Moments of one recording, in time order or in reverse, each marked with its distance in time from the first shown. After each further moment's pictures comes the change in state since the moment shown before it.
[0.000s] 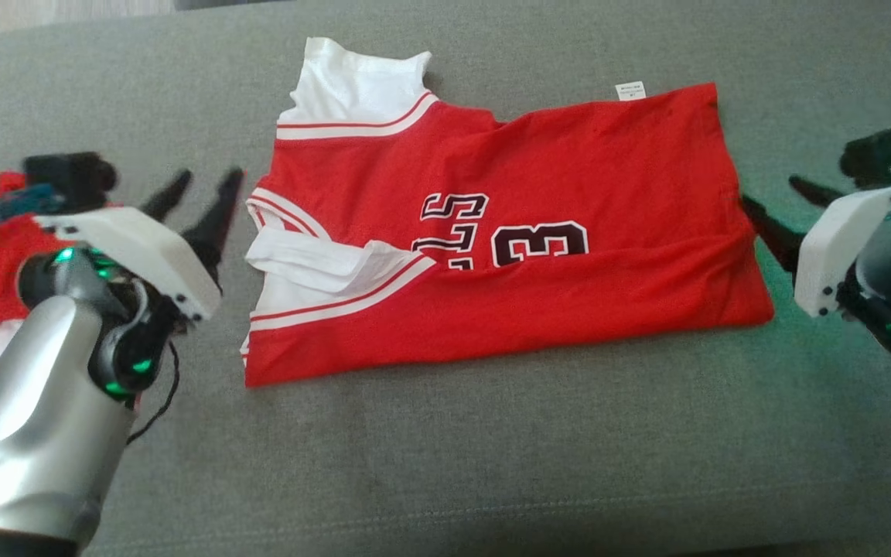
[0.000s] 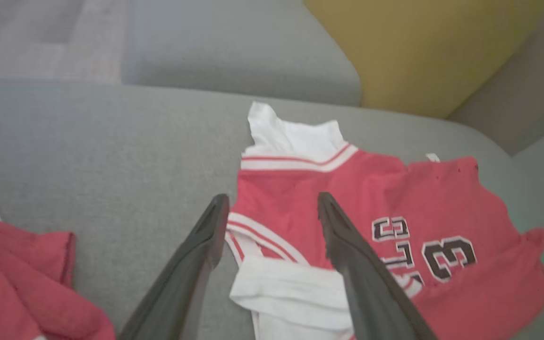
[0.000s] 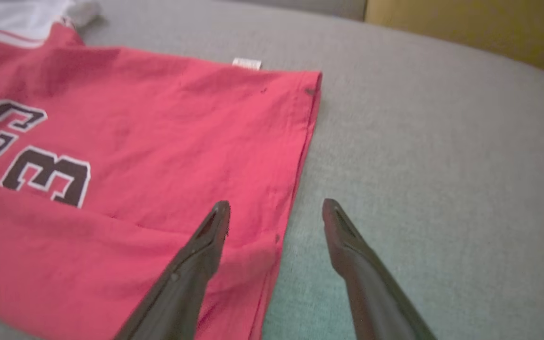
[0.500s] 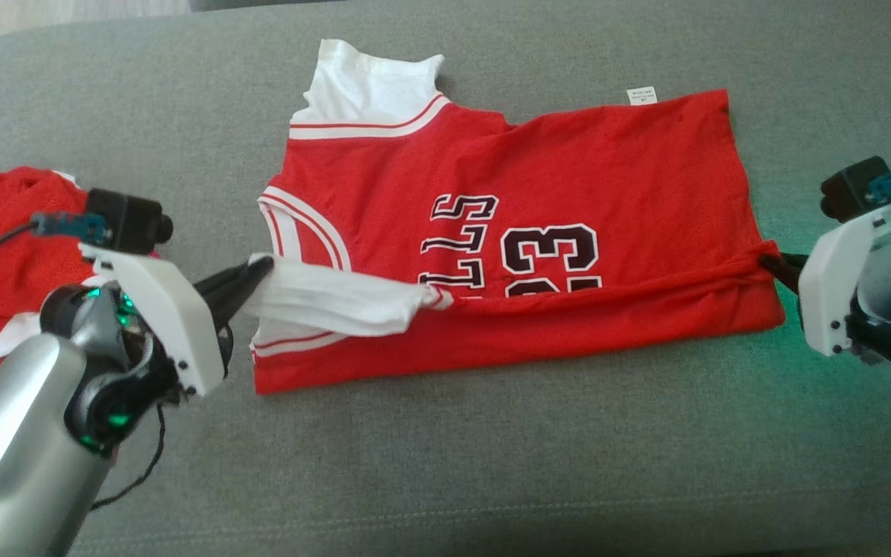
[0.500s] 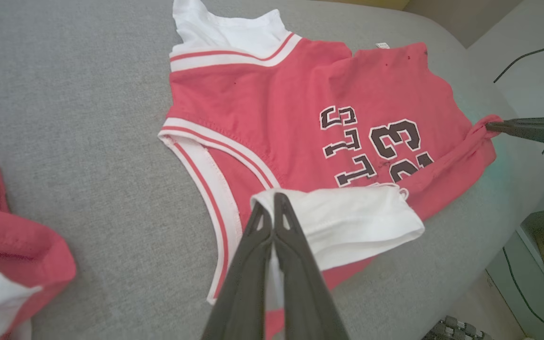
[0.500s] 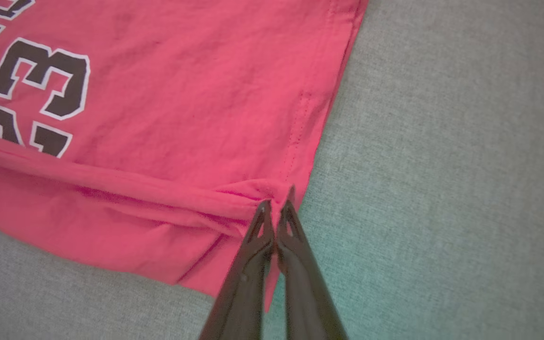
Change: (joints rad) left arm 0.117 0.141 -0.075 -0.245 -0.089 -0.098 0.314; right arm 0.051 -0.093 0.026 -0.152 0.034 0.000 0.294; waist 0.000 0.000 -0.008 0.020
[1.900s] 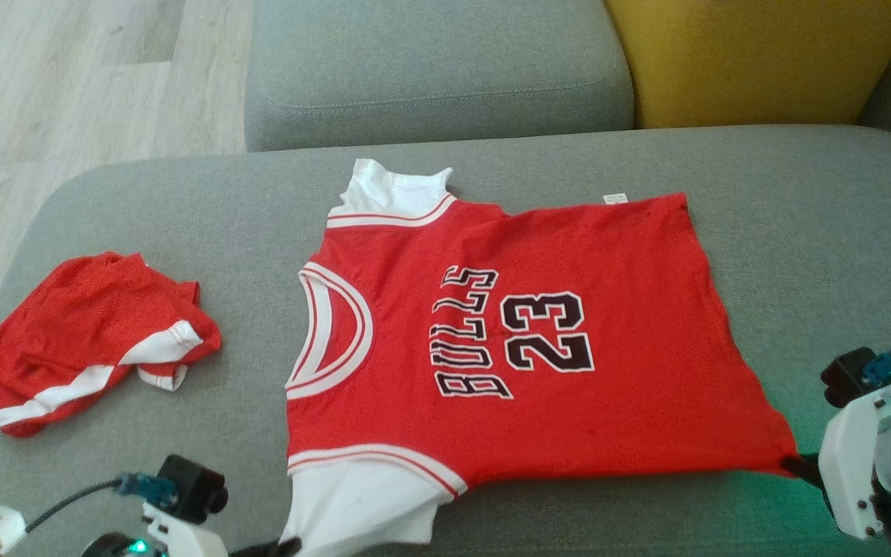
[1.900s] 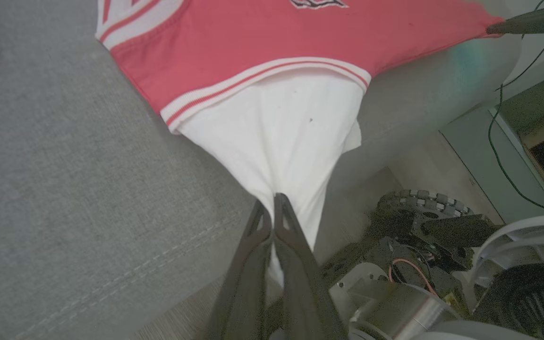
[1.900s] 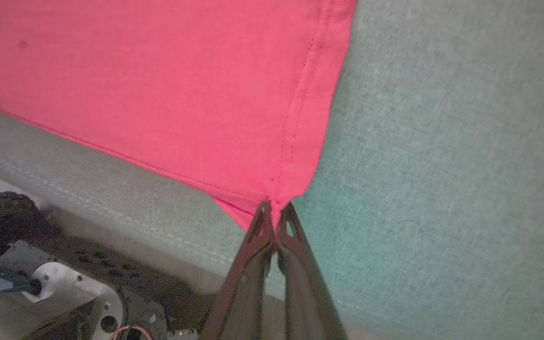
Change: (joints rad) left arm 0.490 0.121 -0.096 -0.190 0.065 -0.029 -0.037; right arm 0.323 -0.118 0.062 -0.130 0.076 0.000 0.043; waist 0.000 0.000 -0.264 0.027
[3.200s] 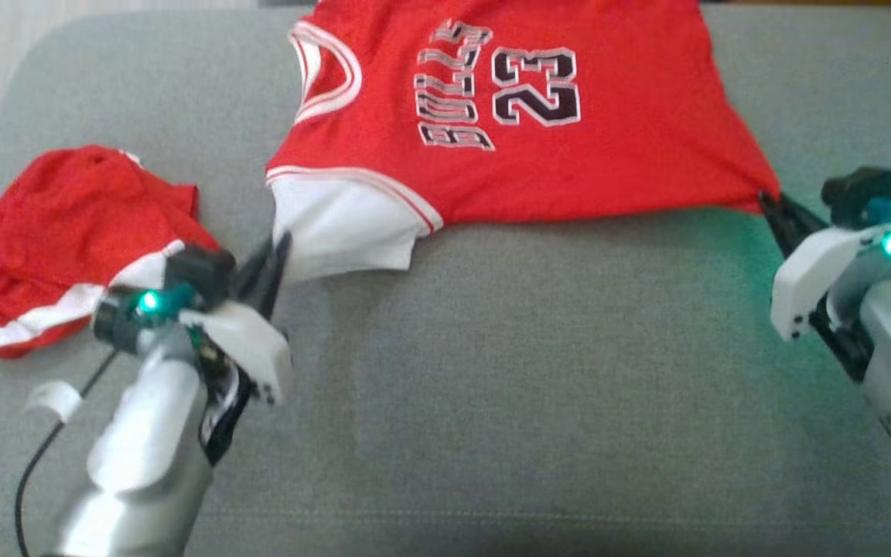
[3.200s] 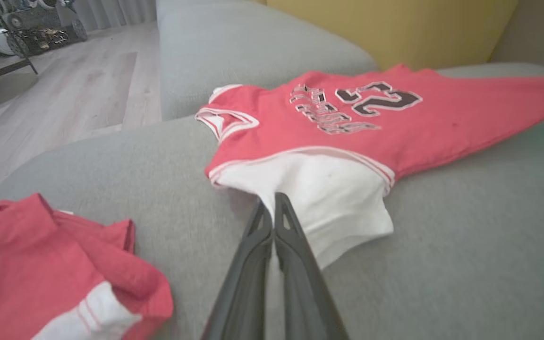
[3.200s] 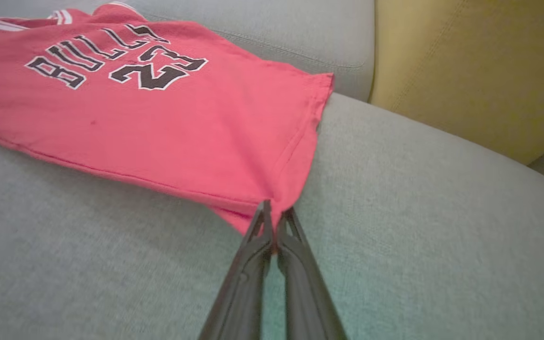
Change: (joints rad) left arm -0.554 -0.447 0.206 0.670 0.584 0.011 -0.597; right arm -0.288 0.394 -0.417 0.505 -0.554 0.000 -0.547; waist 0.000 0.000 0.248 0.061
